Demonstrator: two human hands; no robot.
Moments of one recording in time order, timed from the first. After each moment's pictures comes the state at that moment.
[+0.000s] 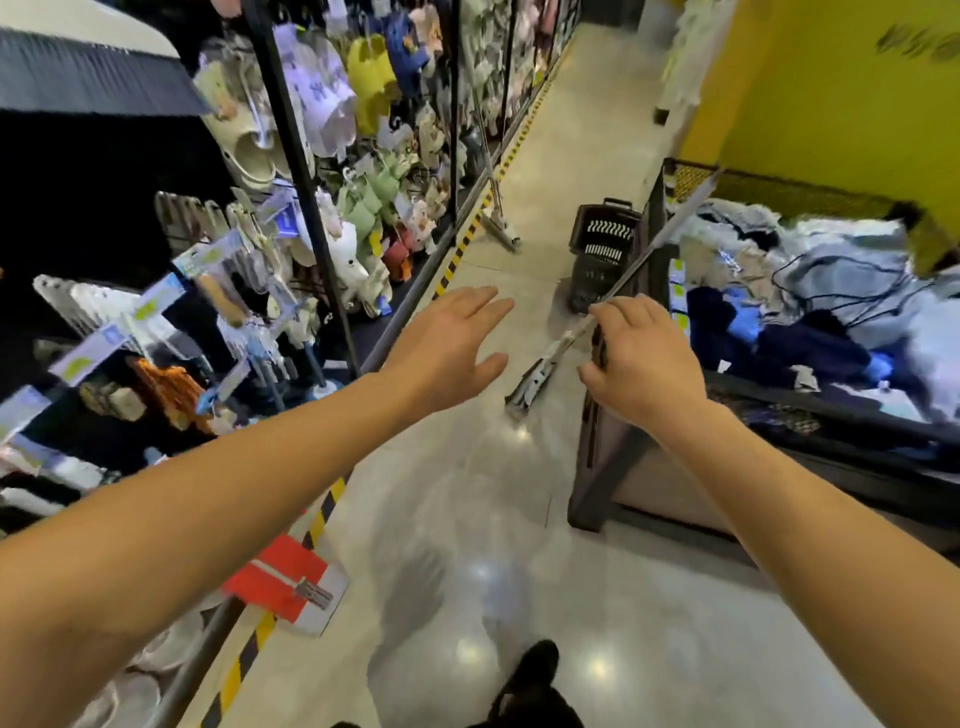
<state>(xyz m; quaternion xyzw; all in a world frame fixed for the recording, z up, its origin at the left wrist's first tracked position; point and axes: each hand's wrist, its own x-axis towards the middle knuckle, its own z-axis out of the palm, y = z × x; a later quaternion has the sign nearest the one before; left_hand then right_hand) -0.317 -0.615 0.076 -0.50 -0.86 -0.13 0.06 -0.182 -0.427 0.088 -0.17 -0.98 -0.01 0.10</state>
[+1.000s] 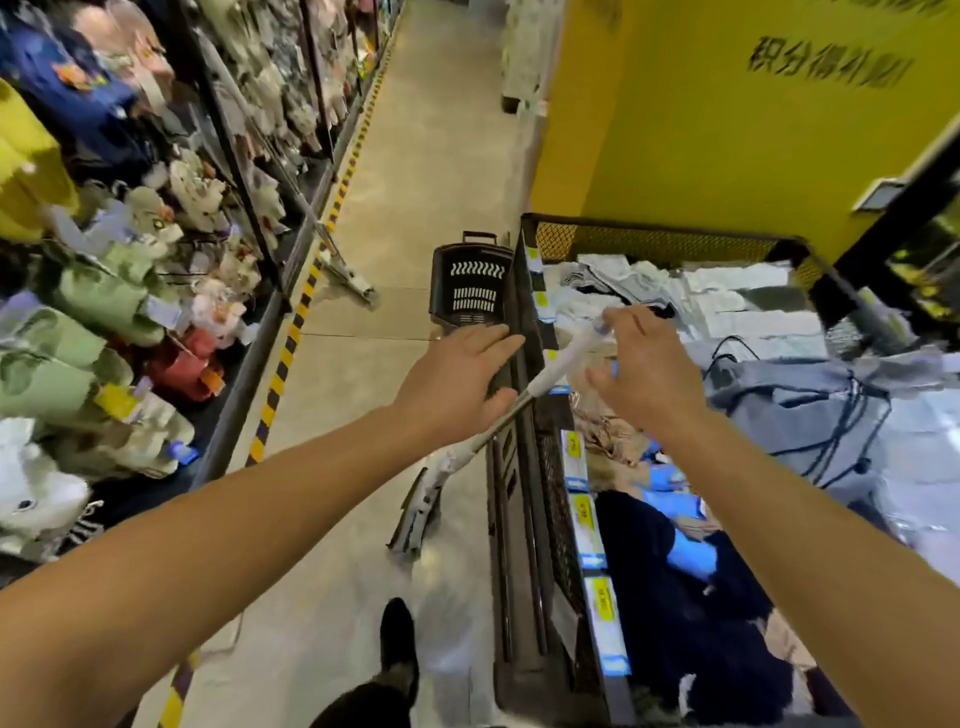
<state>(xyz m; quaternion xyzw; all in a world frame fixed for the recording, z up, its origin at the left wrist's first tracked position) -0.633 -0.066 0.033 -0.61 -0.77 -0.17 -0.01 -0.462 0.087 0.064 -0.37 -0.92 0.05 0.09</state>
